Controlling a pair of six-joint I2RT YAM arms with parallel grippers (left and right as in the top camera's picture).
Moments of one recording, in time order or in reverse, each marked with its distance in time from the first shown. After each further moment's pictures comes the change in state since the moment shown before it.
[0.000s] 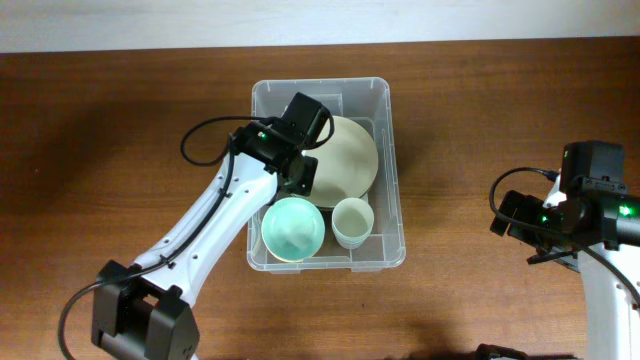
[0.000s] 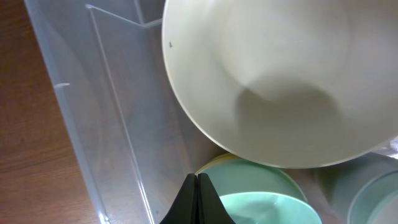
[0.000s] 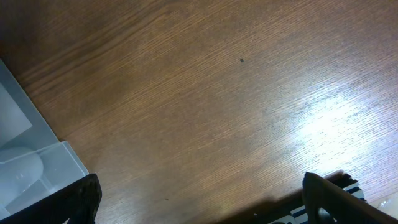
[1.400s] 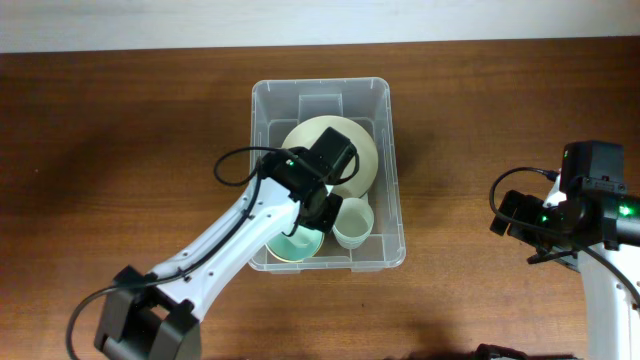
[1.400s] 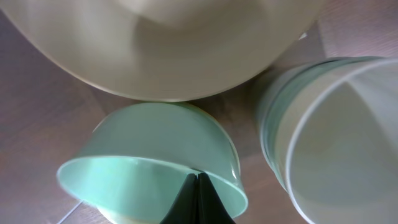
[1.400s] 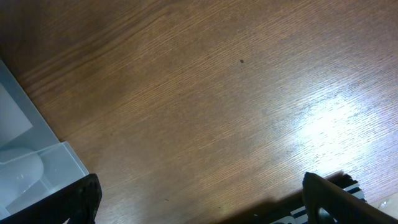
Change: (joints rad) left arm -0.134 -0.018 -0.116 -0.006 0.141 0.000; right arm 0.000 0.000 0.000 0.002 0.000 0.000
